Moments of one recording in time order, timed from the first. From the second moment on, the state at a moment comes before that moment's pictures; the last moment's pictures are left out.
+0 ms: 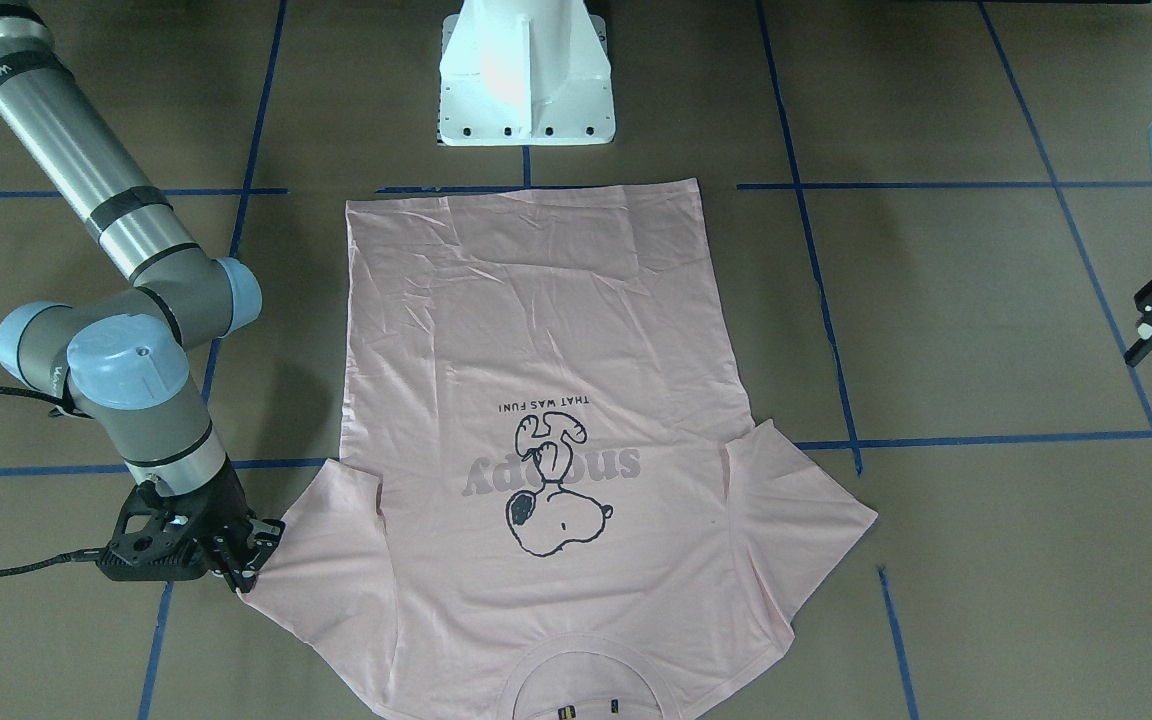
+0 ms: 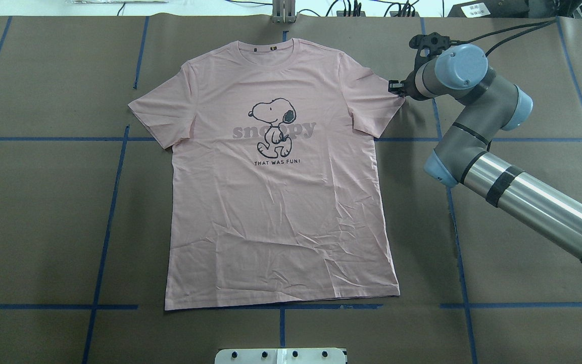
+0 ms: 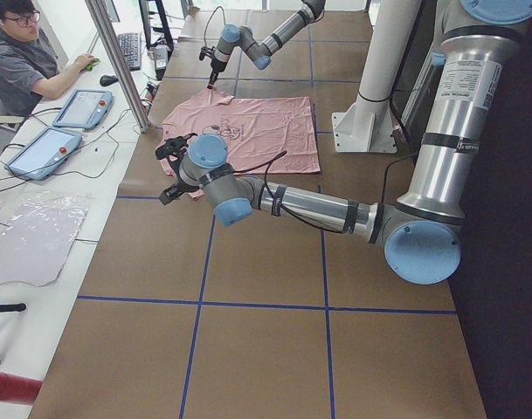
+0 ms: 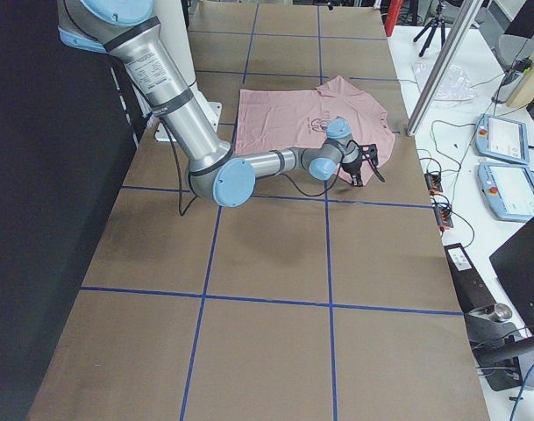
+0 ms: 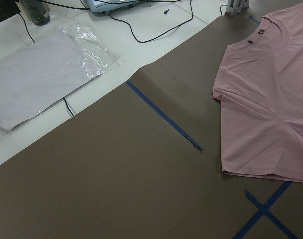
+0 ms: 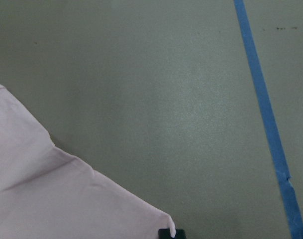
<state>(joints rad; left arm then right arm) -1.35 -1.76 -1.56 -2.42 -2.31 -0.16 0.84 -0.93 1.06 -0.81 1.74 1.06</state>
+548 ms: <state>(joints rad) -1.35 -1.75 -1.56 -2.42 -2.31 -0.16 0.84 -0.87 1.19 -1.04 1.72 1.10</state>
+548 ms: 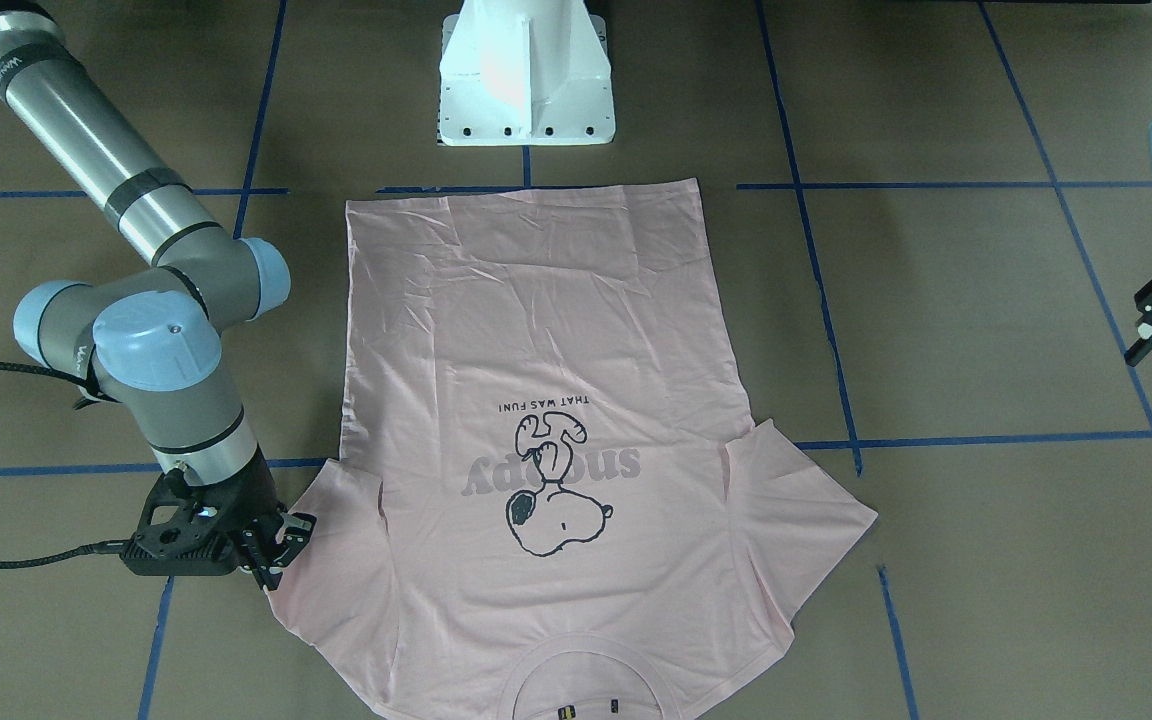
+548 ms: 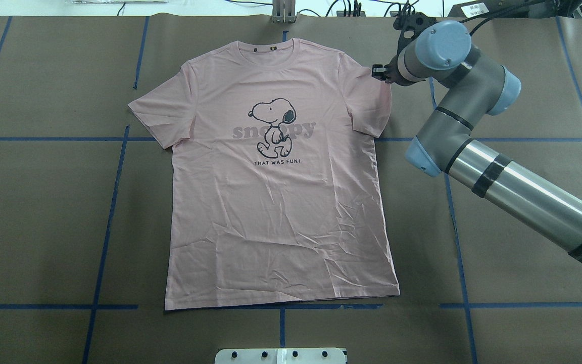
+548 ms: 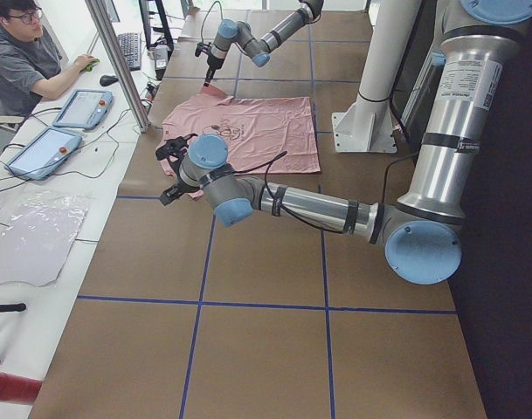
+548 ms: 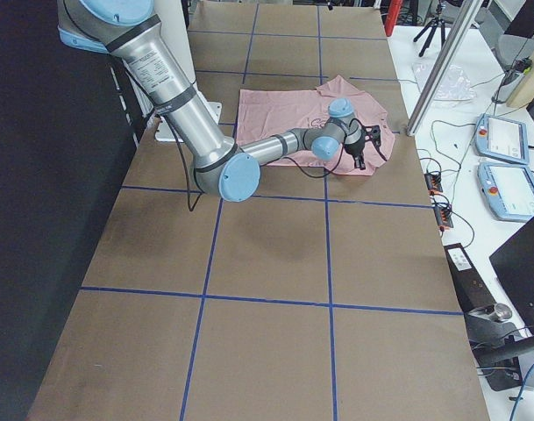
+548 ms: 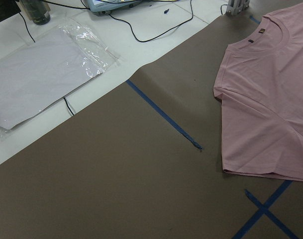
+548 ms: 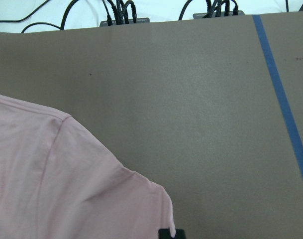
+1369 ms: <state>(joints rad) -1.35 -1.75 -1.56 -2.42 -2.31 -0.16 0.67 -0.66 1.13 -1.21 1.46 1.27</state>
